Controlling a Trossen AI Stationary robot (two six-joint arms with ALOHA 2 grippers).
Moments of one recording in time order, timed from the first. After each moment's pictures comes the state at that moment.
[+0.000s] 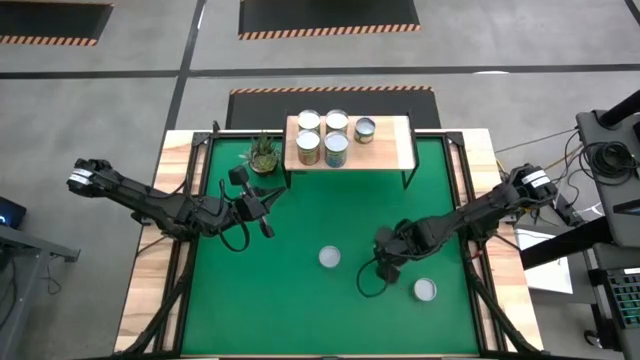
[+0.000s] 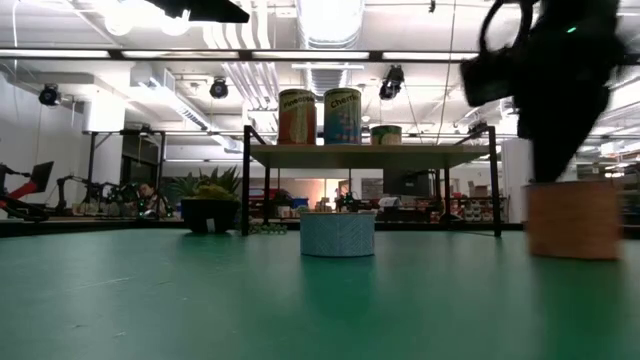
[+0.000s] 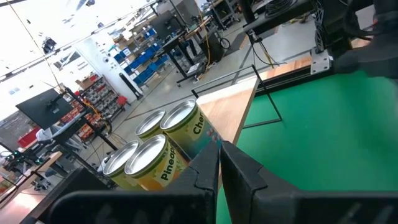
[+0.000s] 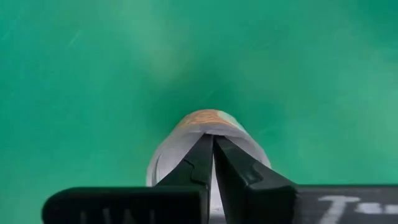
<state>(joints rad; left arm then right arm) -0.29 1.03 0.69 0.21 -0.85 0.44 0.35 1.52 0.95 -0.77 0.09 0.89</state>
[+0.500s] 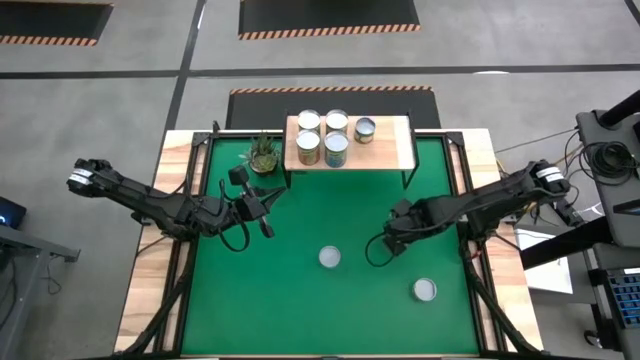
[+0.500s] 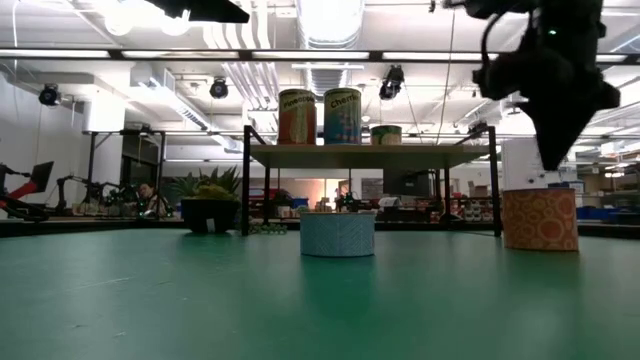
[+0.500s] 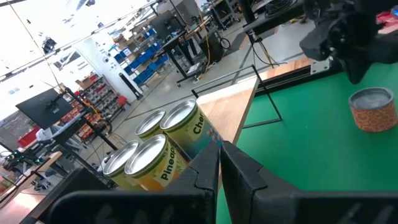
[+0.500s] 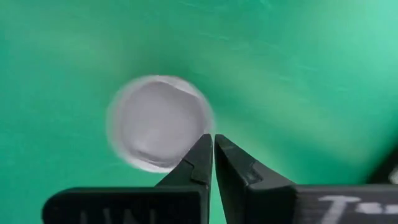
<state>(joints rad) -0.29 1.03 0.69 0.21 -0.85 0.44 0.23 1.39 0.98 -1.10 0.14 1.17</state>
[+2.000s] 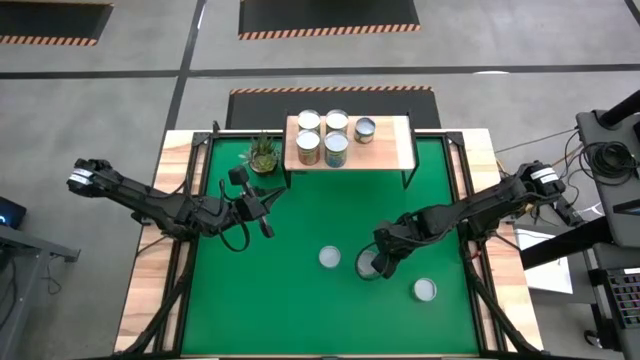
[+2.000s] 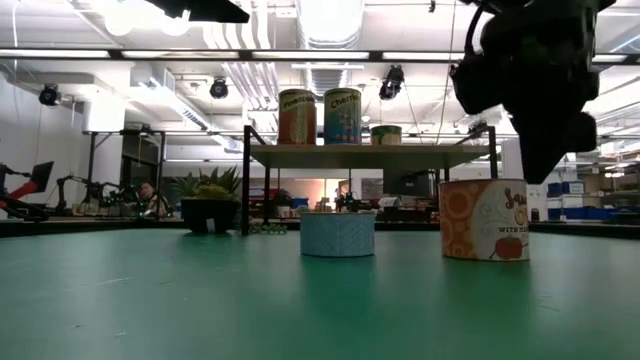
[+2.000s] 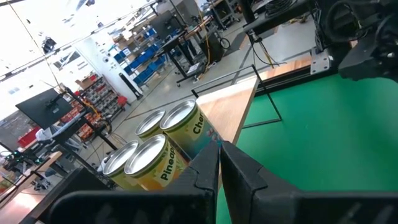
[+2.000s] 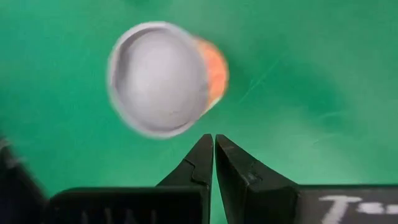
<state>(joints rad) -0.29 1.03 0.69 0.21 -0.85 0.44 0.27 1.43 0.88 -0.62 -0.12 1.02</state>
